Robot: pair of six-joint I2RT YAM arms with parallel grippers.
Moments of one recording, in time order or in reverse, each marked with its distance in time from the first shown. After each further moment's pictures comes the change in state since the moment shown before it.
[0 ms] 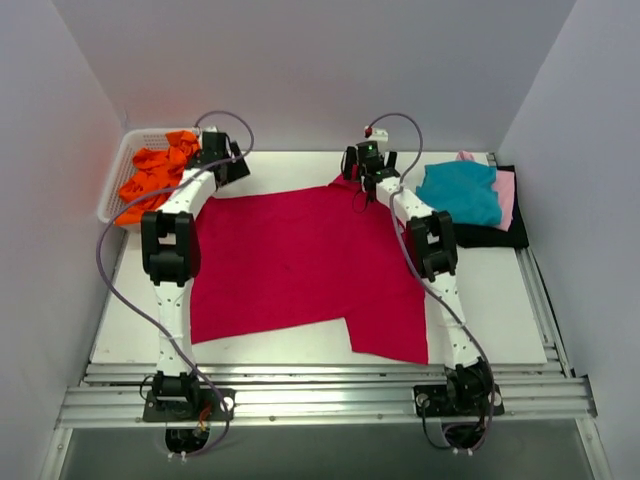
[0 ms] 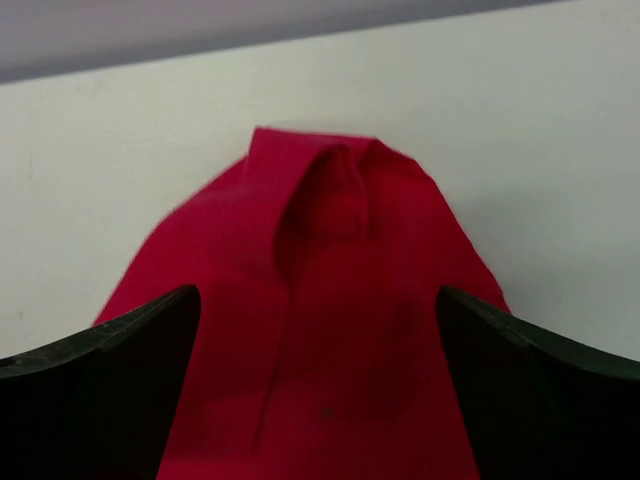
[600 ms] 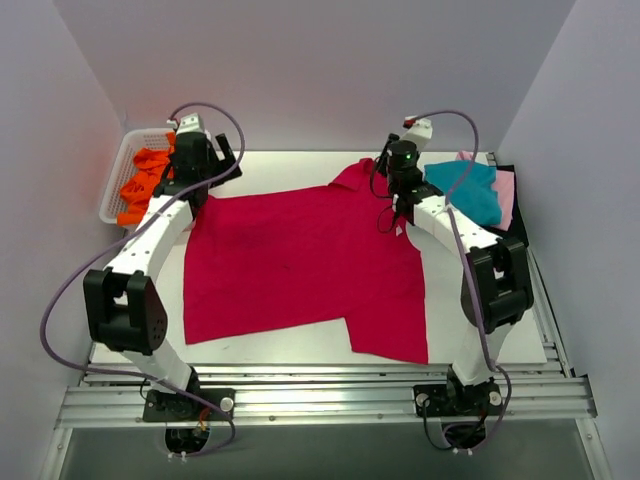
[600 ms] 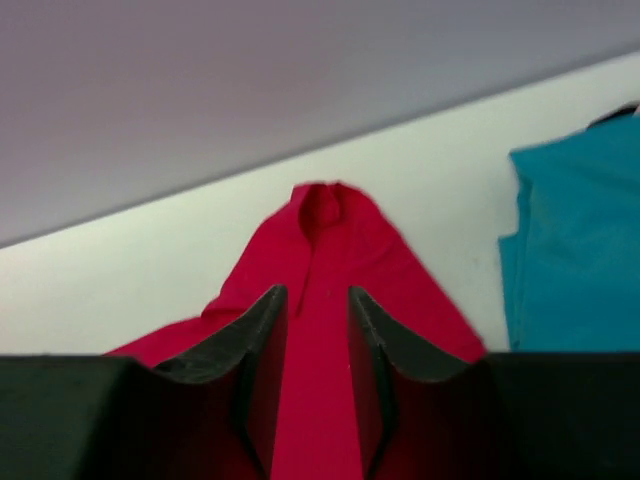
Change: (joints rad) left arm -0.056 -0.668 -0.496 0.101 -0.021 0.038; right arm 0.028 -0.895 -0.975 0.423 0.093 0.070
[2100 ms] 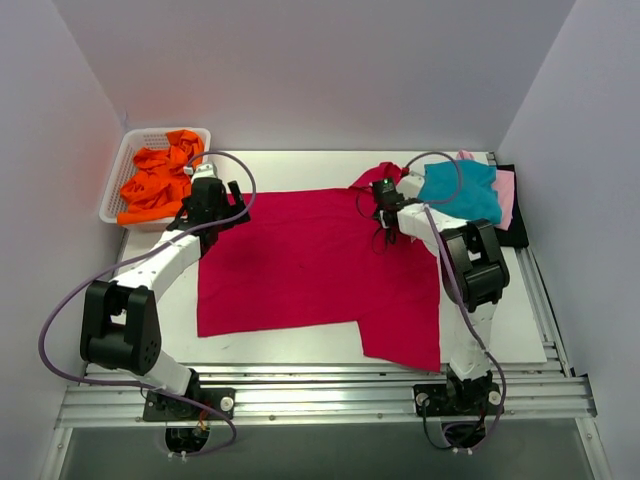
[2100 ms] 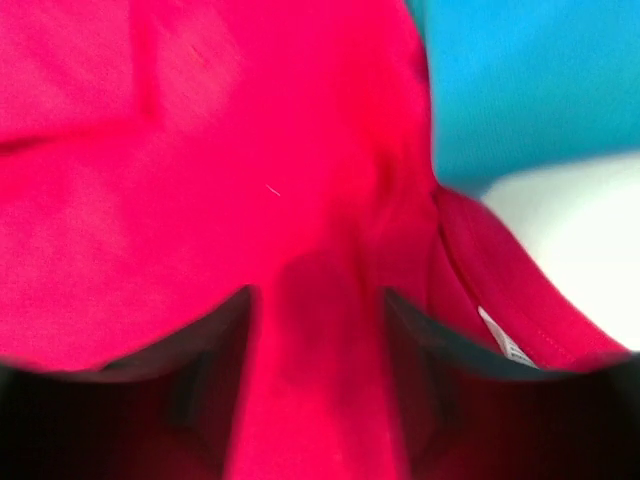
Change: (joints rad) left arm -0.070 -0.165 -0.465 0.133 -0.043 -0.026; right arm -0.003 0.204 -0.109 -0.366 0.077 0.374
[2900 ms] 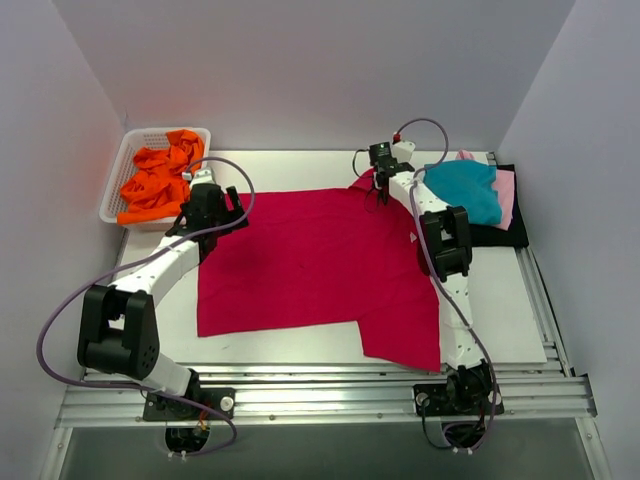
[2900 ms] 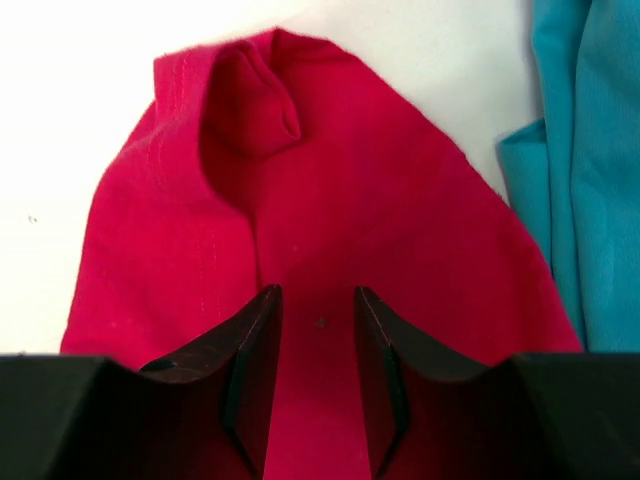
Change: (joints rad) left arm 0.004 -0.031 -0.060 0.025 -0.010 0.000; right arm -0.064 0.468 0.788 -0.262 -0.019 -0.146
